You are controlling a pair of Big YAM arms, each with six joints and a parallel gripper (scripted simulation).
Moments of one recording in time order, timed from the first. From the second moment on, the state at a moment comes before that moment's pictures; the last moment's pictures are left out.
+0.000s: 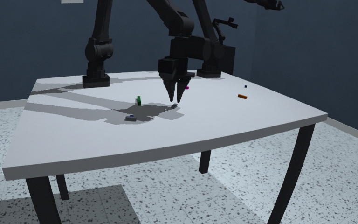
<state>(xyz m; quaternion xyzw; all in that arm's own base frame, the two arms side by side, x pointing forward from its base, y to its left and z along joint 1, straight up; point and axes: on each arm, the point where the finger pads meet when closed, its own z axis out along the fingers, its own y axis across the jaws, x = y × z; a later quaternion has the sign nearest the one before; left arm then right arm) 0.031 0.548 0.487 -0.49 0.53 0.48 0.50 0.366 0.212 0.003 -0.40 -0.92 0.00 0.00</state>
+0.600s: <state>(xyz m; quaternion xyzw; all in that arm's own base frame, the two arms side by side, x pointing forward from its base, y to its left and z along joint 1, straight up) 0.031 0.548 0.487 -0.49 0.53 0.48 0.50 0.364 0.211 -0.009 -0.40 -0.92 0.00 0.00</state>
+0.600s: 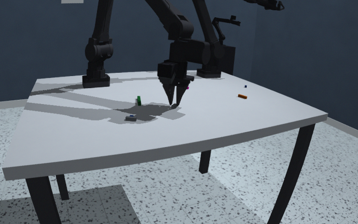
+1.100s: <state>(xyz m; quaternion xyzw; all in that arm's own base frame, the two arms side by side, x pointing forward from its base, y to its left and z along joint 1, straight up) 0.031 0.548 0.487 -0.49 0.53 0.48 0.50 0.366 0.213 -0.016 -0.40 -0.92 0.00 0.00</state>
